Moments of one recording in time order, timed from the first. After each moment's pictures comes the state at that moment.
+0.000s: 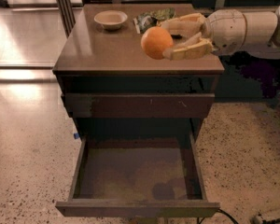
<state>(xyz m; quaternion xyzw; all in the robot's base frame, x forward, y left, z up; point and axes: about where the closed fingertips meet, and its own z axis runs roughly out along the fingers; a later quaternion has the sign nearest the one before) 0.564 -0.082 1.006 -0.58 0.42 0.39 0.58</state>
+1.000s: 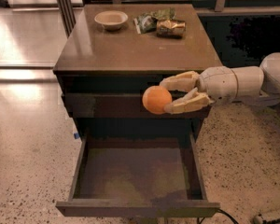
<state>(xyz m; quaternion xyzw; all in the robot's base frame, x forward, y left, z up) 0.503 -0.082 0.893 -0.55 0.47 0.47 0.50</state>
